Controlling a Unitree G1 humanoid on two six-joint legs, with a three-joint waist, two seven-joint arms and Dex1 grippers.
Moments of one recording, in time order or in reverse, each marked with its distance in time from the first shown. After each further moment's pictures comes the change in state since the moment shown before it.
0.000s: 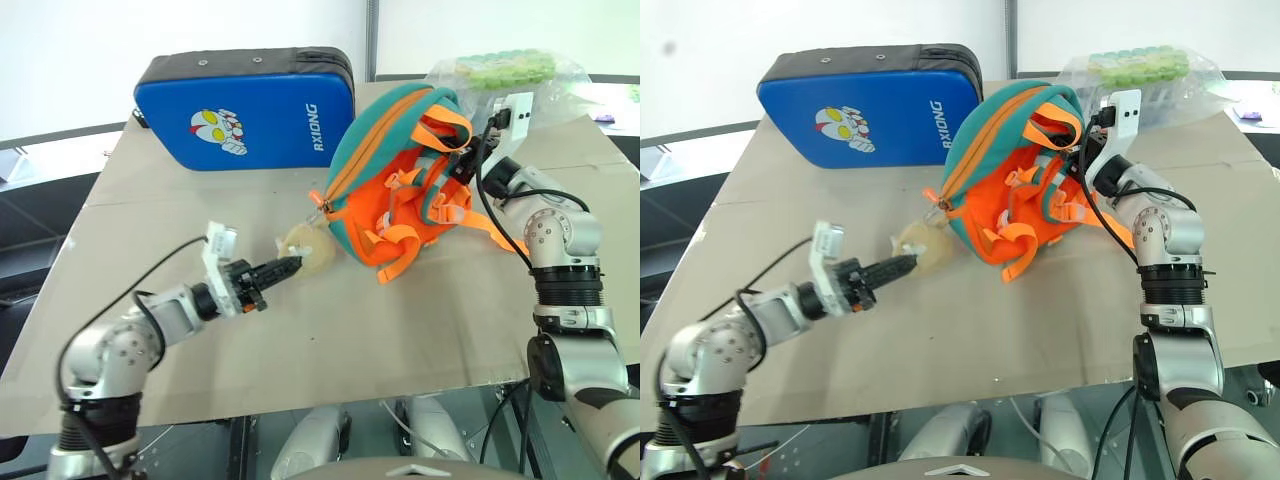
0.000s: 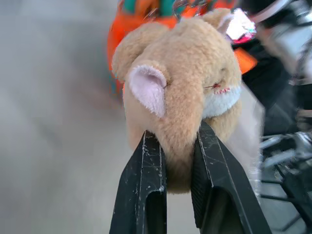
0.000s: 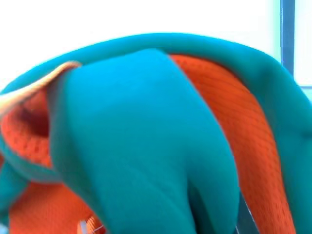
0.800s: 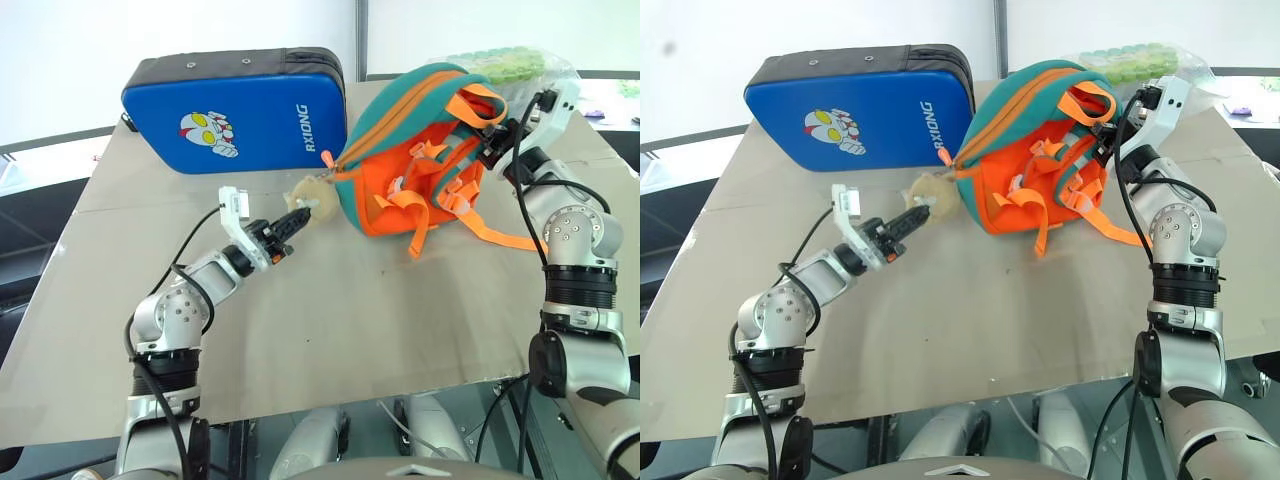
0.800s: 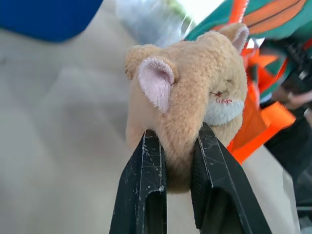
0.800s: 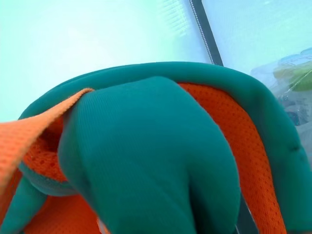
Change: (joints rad) left arm -0.229 -0.178 -0.009 0.192 0.078 -0.141 0.103; right arm 0.022 -0.006 -0.128 -0.044 0.127 0.018 -0.190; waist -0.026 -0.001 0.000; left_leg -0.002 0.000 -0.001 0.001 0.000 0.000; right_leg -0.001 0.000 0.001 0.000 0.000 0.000
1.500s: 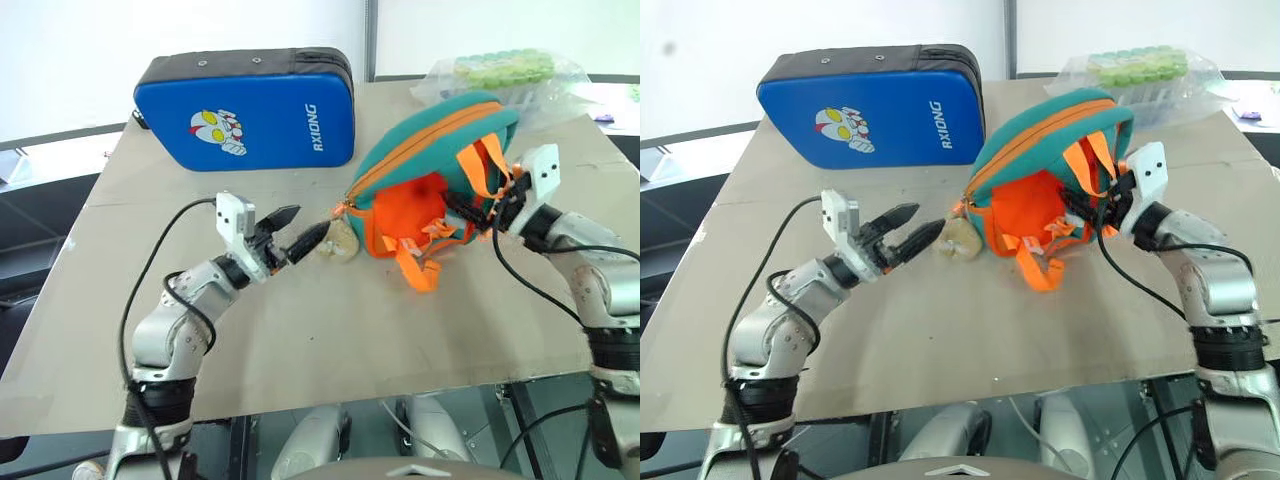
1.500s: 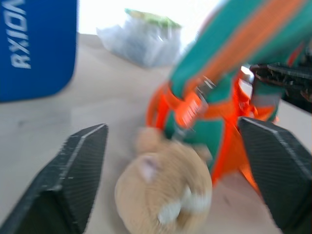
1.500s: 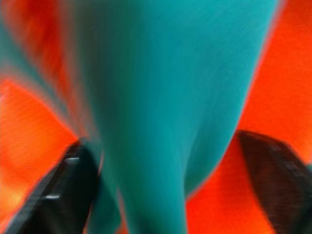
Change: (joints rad) left arm 0.139 0.061 -0.075 -0.230 0.230 -0.286 -0.163; right arm 0.360 -0.280 0.193 -0.316 -0.224 -0.105 0.352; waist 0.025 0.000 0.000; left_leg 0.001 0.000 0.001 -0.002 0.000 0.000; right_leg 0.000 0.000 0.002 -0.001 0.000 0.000
